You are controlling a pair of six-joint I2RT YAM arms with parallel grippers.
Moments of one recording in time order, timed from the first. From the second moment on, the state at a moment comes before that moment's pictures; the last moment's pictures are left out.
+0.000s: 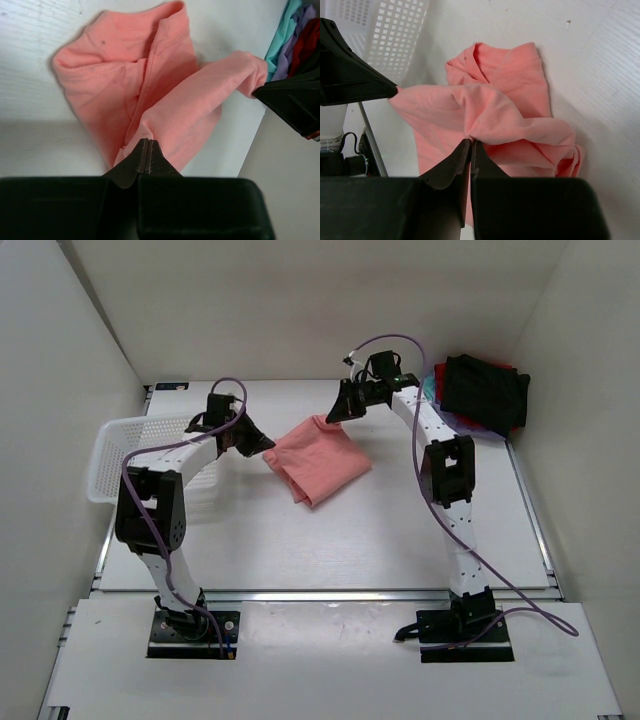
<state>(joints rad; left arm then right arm) -0.17 1.82 1.28 -0.24 0.34 -0.86 0.29 2.50 2.37 -0.67 -0.87 0.19</state>
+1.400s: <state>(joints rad) -0.24 1.86 1.15 -0.21 0.28 -0.87 0.37 2.57 2.28 -0.77 -0.76 0.10</state>
